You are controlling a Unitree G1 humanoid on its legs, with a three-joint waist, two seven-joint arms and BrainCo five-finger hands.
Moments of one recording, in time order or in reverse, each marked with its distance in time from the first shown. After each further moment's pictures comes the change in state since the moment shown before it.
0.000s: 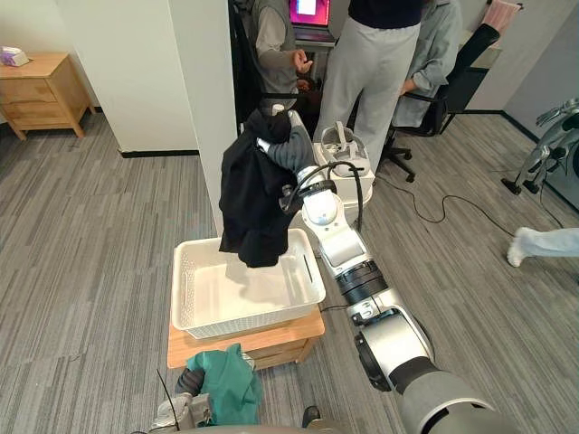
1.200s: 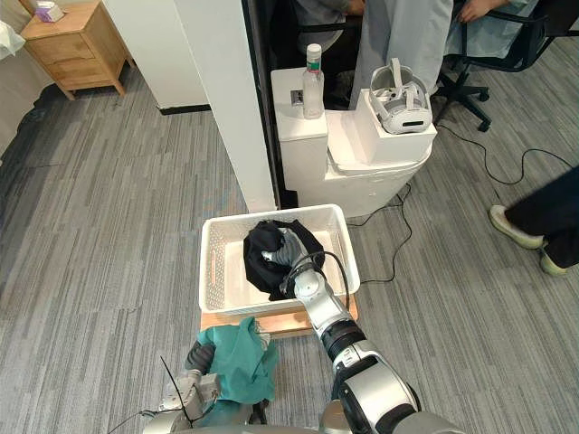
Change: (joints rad) left arm -0.002 -0.017 -0.001 -0.184 0.046 -0.002 -0.042; right arm 0.267 0.149 -0.011 0.345 -0.318 0.068 0.012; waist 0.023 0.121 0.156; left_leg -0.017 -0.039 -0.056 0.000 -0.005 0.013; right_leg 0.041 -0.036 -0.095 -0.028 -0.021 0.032
